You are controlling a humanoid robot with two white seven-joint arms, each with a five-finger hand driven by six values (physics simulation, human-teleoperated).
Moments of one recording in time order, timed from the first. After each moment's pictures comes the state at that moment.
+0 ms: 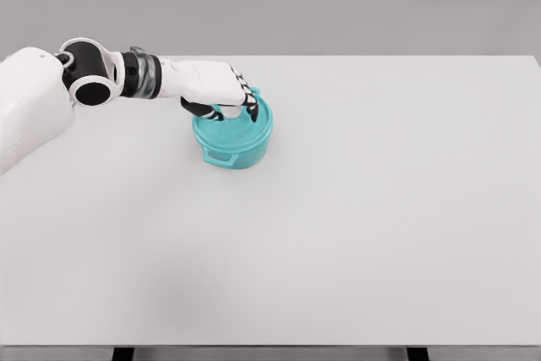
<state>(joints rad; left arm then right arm) -1.10 0.51 -1.10 -1.14 -0.47 -0.61 -0.48 0.05 0.00 0.75 -0.05 0.35 -0.21 0.09</state>
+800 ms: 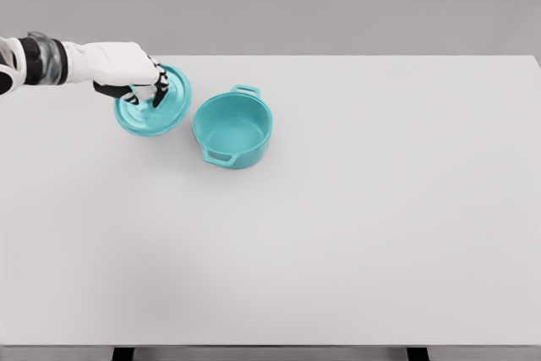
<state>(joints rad) -1.12 0.76 -1.08 -1.15 -0.45 -0.61 -0.47 0.05 0.00 0.75 -0.05 0.35 -0.21 0.09</state>
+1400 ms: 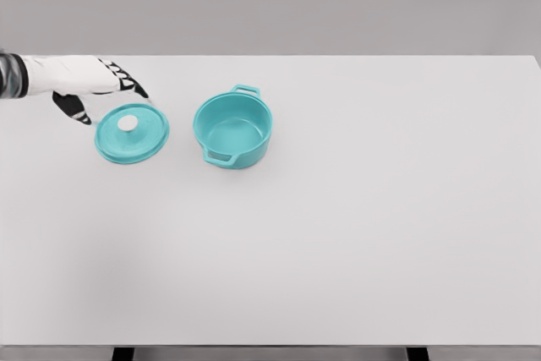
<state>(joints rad) -1.07 0.82 -1.08 -1.04 -0.37 -0.61 -0.47 0.05 0.00 0.75 -0.05 0.35 -0.21 0.09</state>
